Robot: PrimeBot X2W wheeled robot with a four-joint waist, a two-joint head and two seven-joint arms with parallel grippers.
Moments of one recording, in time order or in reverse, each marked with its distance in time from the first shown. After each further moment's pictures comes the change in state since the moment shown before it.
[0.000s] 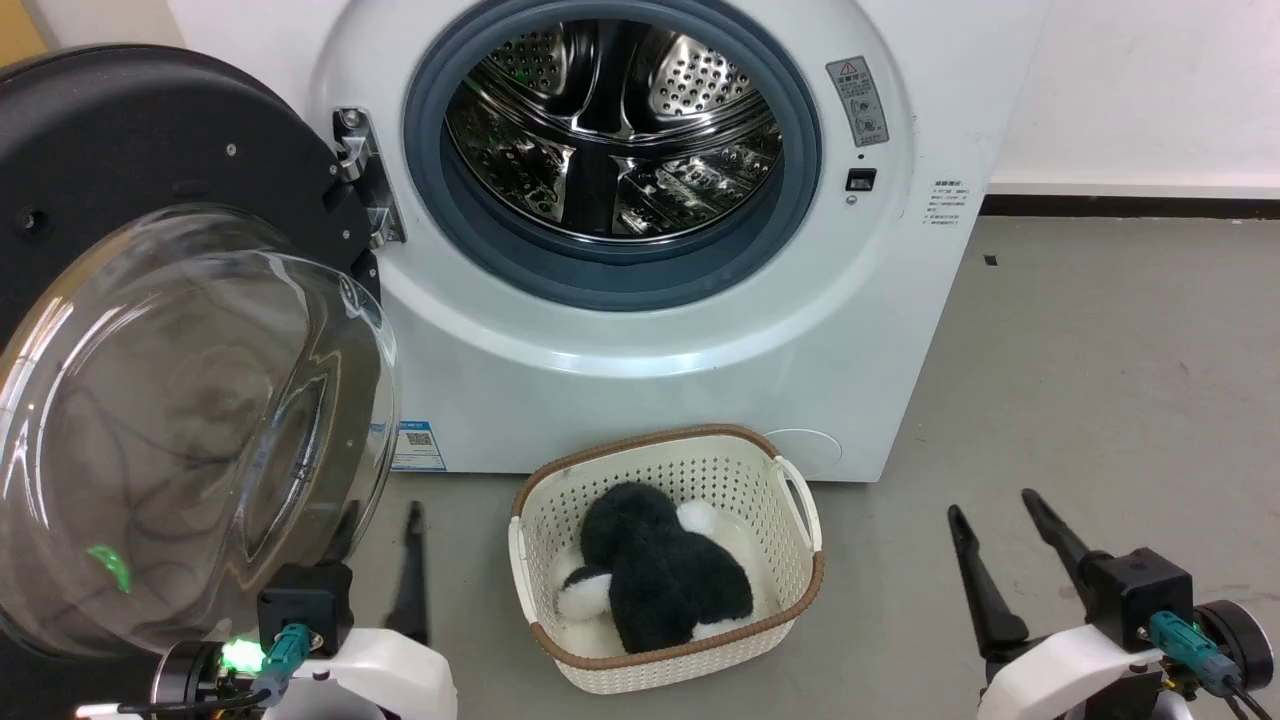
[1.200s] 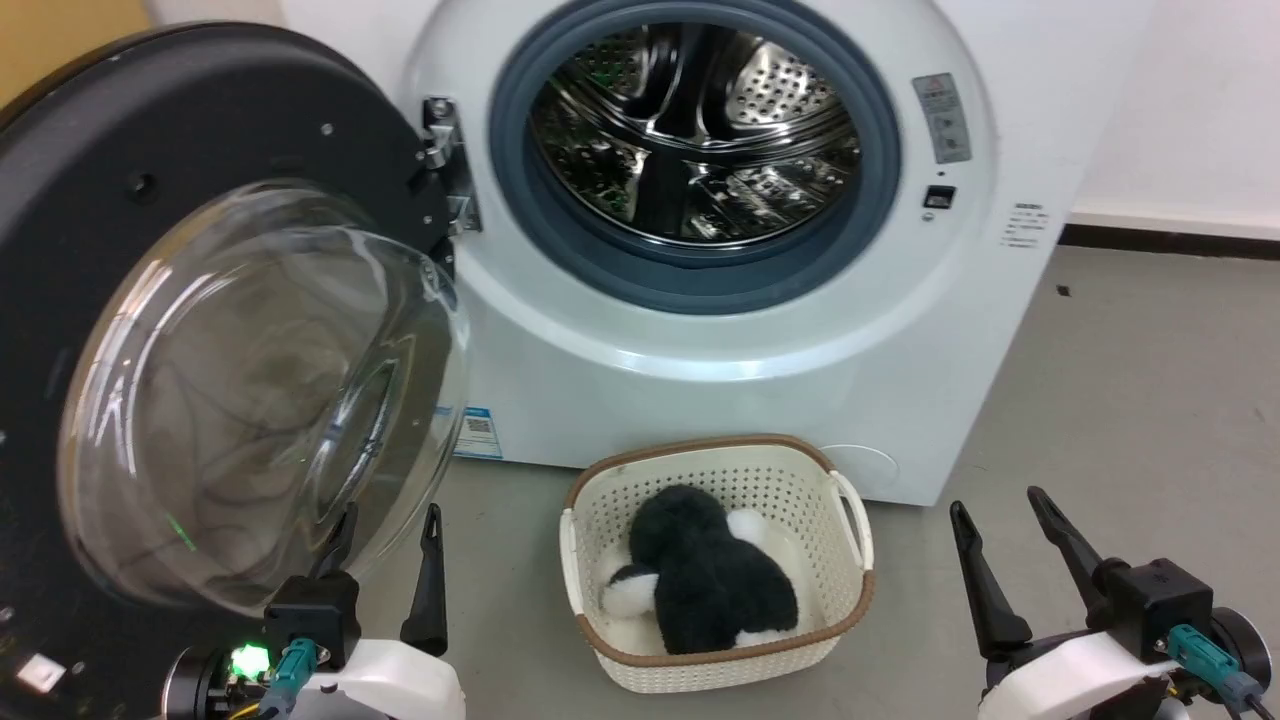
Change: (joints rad) left arm 0.000 0.000 -0.016 0.032 -0.009 0.011 -0.065; right arm 0.003 0.000 0.001 0.017 0.053 0.000 -0.065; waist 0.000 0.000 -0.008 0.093
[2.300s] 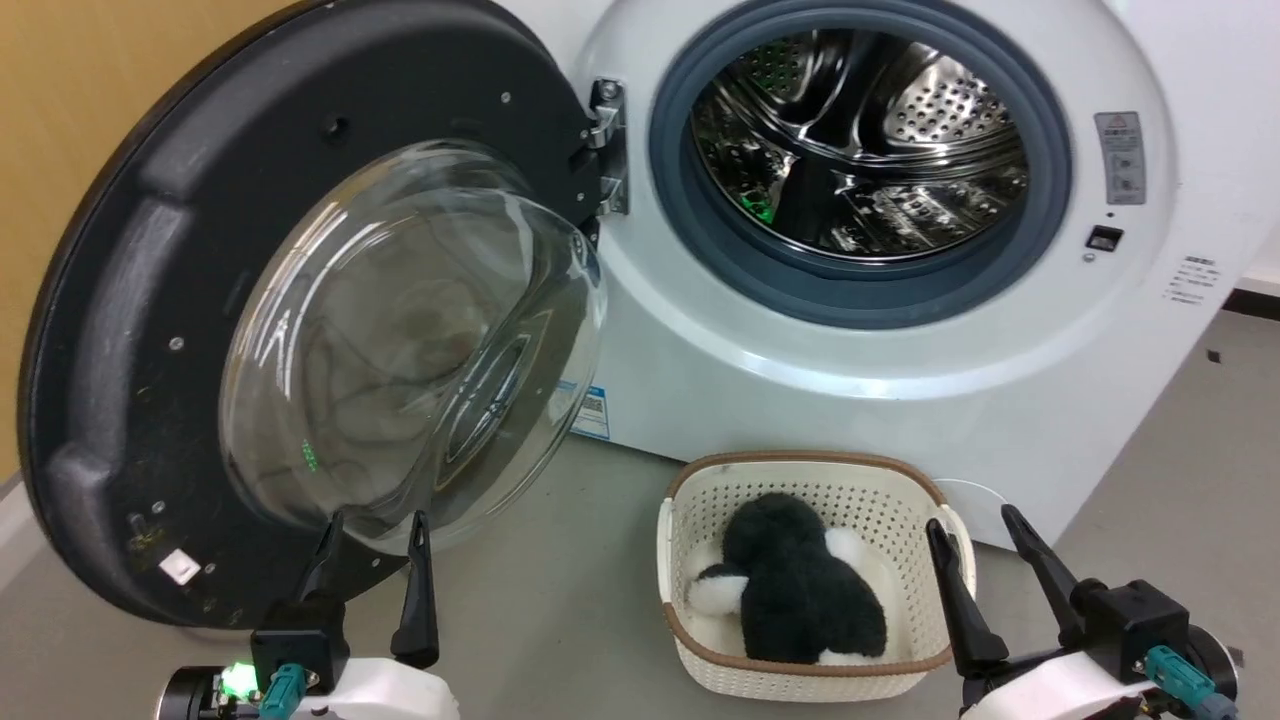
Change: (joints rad) left arm 0.022 0.004 -0.002 0.006 -0.019 0.036 -0.069; right arm 0.008 0.000 0.041 0.054 0.037 0.000 -0.069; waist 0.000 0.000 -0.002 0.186
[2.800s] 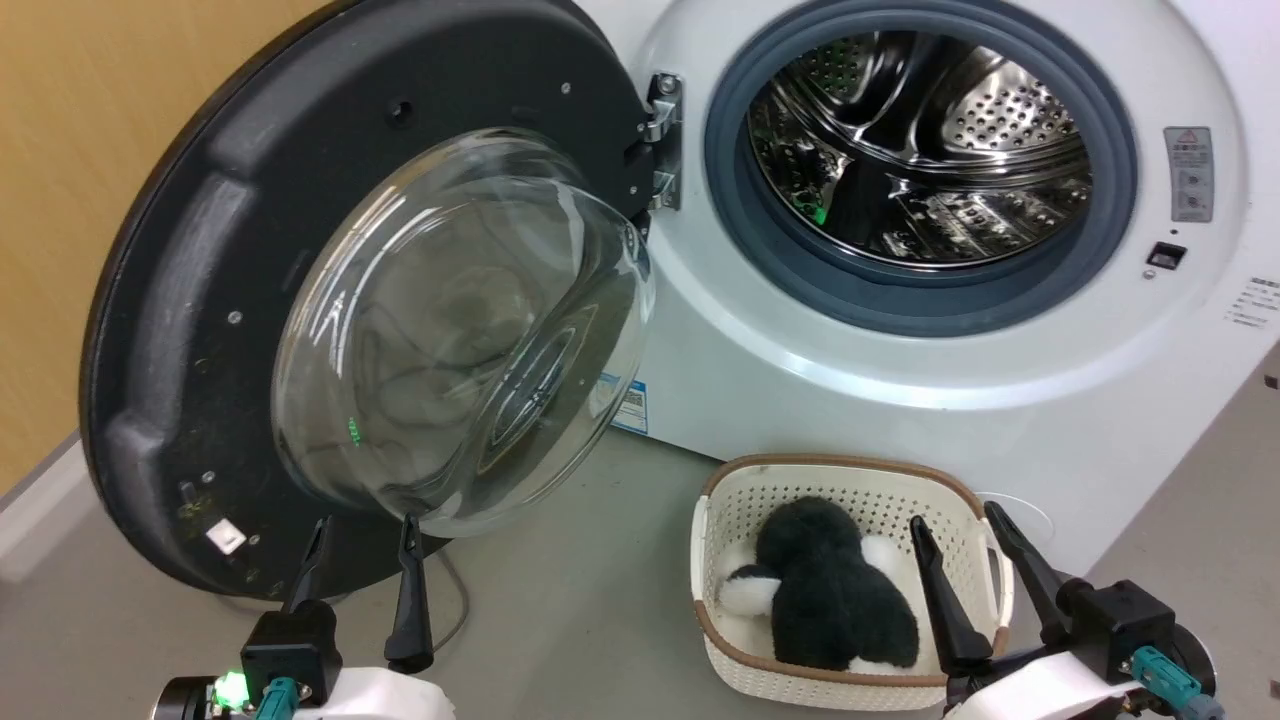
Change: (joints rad) left arm 0.015 0.000 0.001 -0.010 -0.009 0.019 -0.033; right arm -0.015 0.000 0.033 0.026 0.026 0.000 -0.031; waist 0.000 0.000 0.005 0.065
